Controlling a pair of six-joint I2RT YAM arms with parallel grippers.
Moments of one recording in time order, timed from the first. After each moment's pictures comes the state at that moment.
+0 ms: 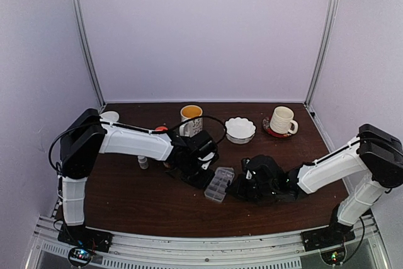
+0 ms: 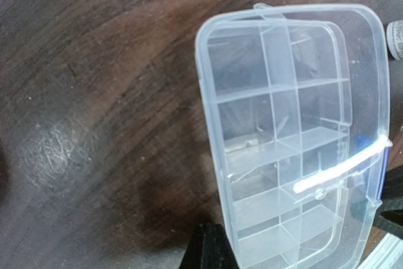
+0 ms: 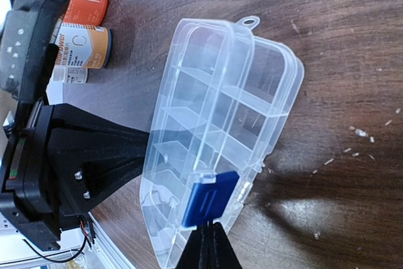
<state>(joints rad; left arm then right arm) -1.02 2.07 1.43 -0.55 0.12 -0.45 1.00 1.58 0.55 0.32 -0.04 1.20</state>
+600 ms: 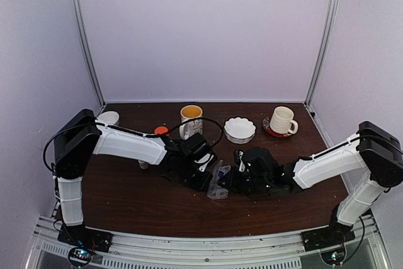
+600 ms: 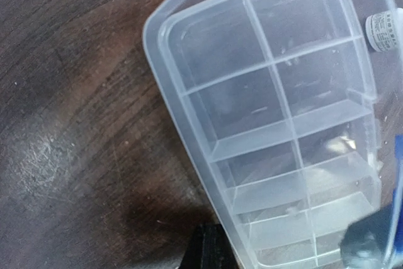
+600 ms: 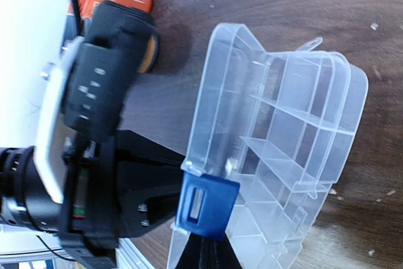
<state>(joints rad) -1.02 2.01 1.30 -0.41 0.18 -0.46 1.00 1.60 0.65 0.33 -0.07 1.16</state>
